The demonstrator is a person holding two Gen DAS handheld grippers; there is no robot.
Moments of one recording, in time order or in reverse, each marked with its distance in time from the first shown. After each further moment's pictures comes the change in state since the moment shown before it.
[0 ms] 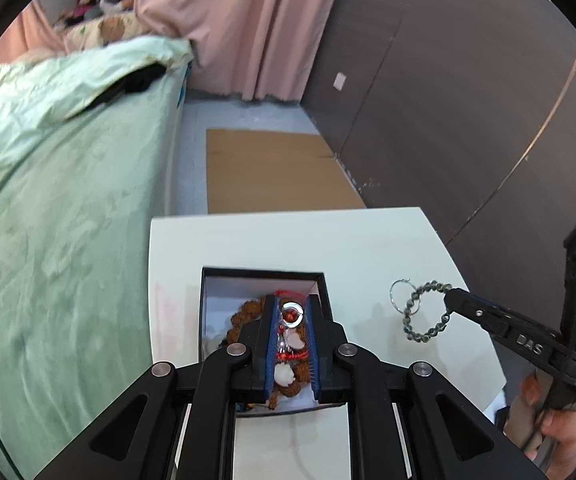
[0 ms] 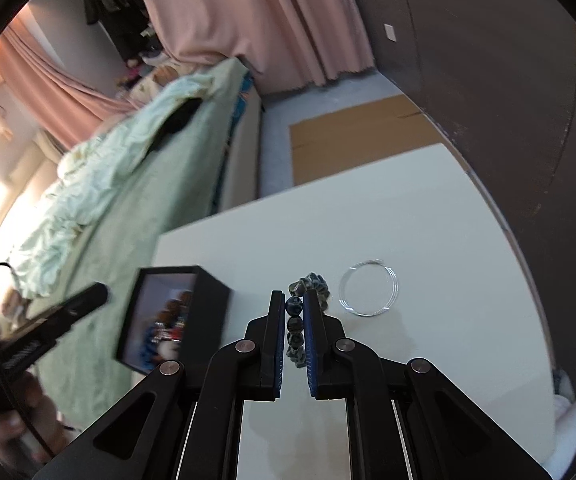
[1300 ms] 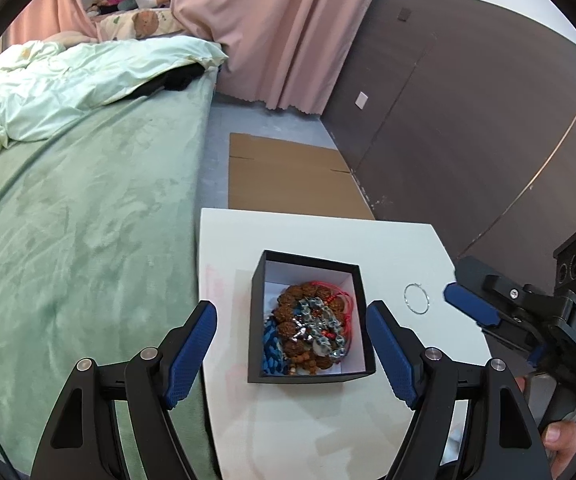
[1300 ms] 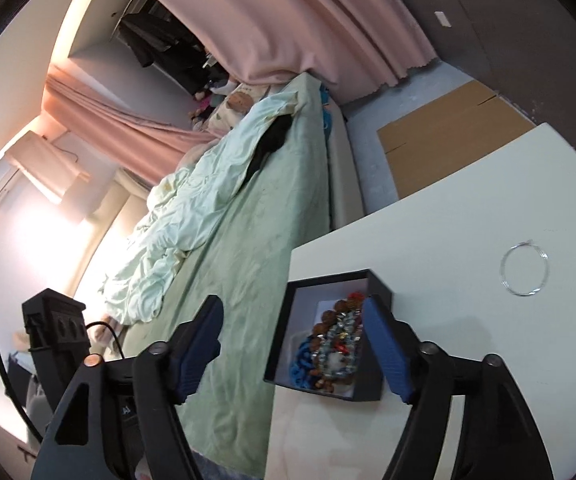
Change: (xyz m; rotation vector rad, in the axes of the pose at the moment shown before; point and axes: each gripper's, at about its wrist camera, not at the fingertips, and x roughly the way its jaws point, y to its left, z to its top) left arm -0.045 0.036 -0.020 -0.079 -0.063 0.012; right arm 0.003 0.058 -0.012 0.106 -0.055 0.318
